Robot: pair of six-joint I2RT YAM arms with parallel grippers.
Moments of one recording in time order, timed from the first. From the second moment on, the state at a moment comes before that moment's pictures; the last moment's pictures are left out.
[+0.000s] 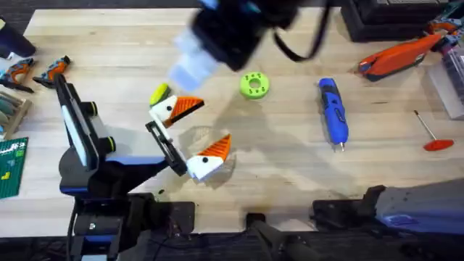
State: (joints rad) left arm 0.03 0.01 0.01 -0.10 0.98 -0.01; right arm 0.91 1.64 1.91 -1.20 0.03 -0.05
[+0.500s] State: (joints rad) left arm 0.03 0.01 0.01 -0.10 0.98 -0.01; right arm 0.39 1.29 1.30 -1.16 0.06 0.17
